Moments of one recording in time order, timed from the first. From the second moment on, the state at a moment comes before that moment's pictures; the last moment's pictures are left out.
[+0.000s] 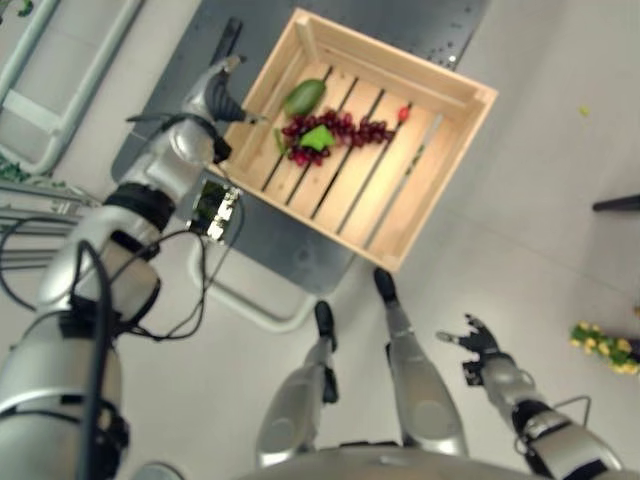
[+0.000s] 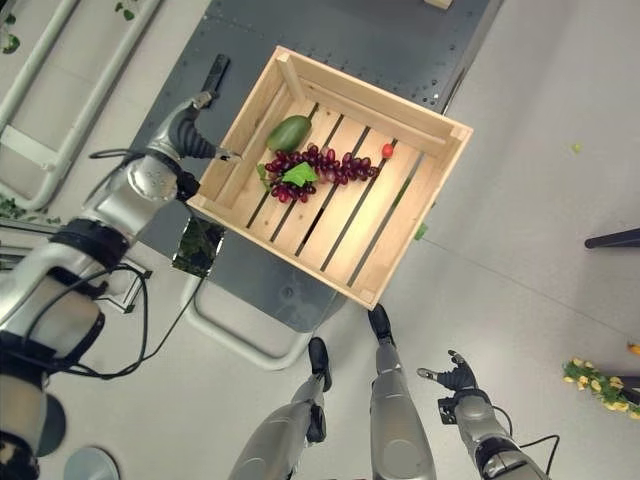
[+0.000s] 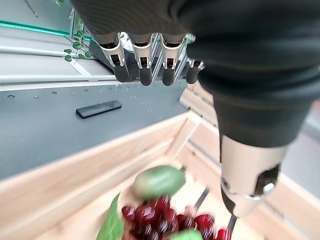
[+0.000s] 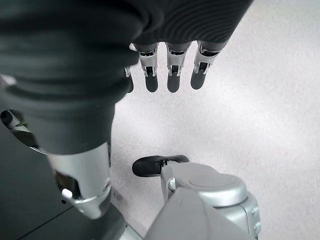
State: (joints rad) left arm -1.26 0.66 -0.85 0.98 -0.13 -0.10 0.18; right arm -0.26 -0.37 0.28 1.14 0.27 -0.13 -0.19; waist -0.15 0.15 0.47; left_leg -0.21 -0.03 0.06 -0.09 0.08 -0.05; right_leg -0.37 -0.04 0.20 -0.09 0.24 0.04
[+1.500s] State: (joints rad) left arm -1.31 0.53 -0.86 1.21 0.19 -0.01 0.34; right arm -0.22 -0.40 0.25 0.96 0.27 -0.22 -0.30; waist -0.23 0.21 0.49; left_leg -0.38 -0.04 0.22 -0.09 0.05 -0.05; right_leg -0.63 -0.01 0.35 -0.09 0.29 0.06
